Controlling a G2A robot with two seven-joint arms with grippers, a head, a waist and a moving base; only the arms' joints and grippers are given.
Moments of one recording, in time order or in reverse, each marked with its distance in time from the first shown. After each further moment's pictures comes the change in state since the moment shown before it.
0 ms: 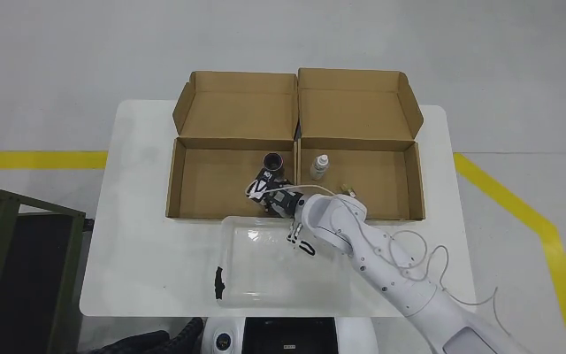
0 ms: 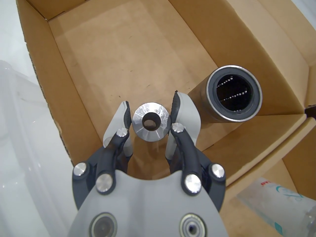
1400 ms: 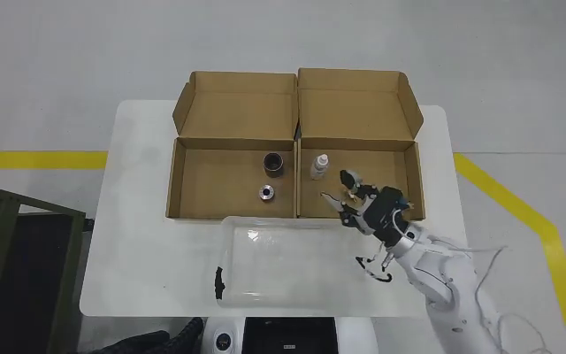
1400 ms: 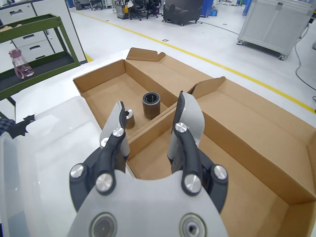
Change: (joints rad) left arm 0.000 0.000 0.000 0.000 0.000 0.000 0.000; right arm -0.636 0.142 0.685 -0.493 -0.001 -0.291 -0.527
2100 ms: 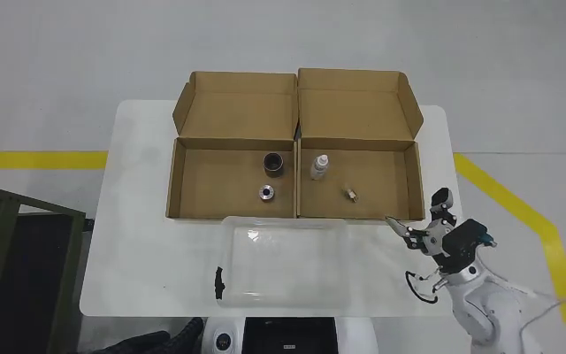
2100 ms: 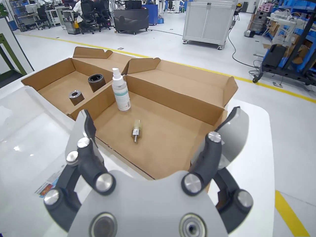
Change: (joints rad) left arm 0.000 0.000 0.000 0.000 0.000 0.000 0.000; right arm -0.270 0.021 0.285 0.098 -0.014 0.047 -0.362
